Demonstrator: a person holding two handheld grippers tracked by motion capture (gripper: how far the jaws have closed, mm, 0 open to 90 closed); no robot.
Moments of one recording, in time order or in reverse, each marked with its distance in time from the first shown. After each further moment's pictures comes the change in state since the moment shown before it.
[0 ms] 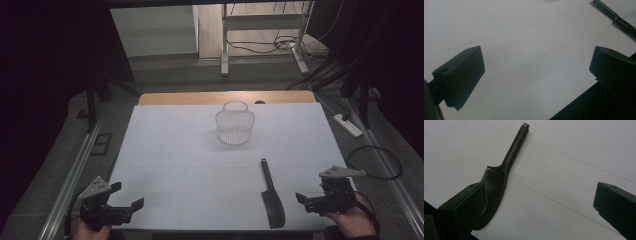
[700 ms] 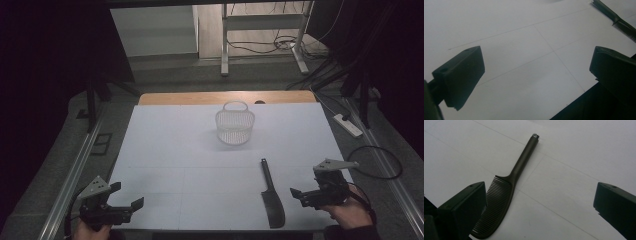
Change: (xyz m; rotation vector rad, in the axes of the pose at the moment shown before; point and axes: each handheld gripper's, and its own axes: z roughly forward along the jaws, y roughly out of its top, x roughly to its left) left arm 0.001 0.000 0.000 -0.003 0.002 -0.009; right arm 0.002 0.020 0.007 -0.009 0.059 -0.051
